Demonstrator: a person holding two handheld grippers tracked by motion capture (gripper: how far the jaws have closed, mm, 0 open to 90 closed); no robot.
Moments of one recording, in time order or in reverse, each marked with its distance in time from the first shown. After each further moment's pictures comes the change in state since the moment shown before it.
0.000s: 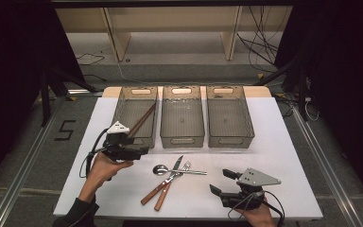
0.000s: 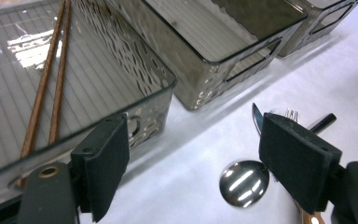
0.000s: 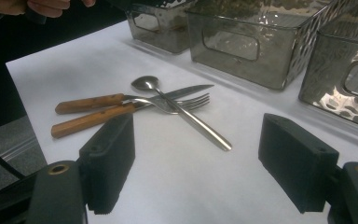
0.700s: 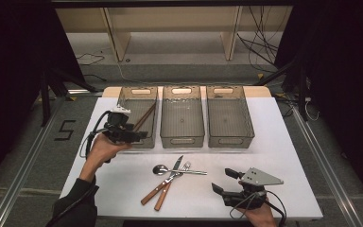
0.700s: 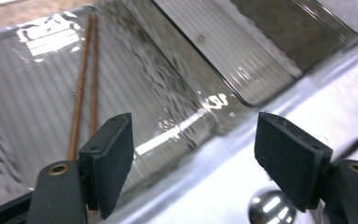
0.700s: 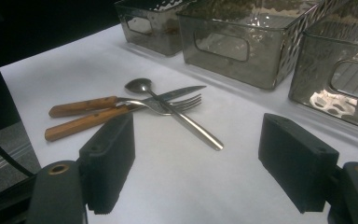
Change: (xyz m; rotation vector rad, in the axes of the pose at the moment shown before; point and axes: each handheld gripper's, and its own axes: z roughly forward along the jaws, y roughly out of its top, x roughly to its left) left arm 0.022 0.043 0.010 0.062 0.027 -0.011; right arm -0.004 -0.002 -0.003 -0.011 -0.019 0.014
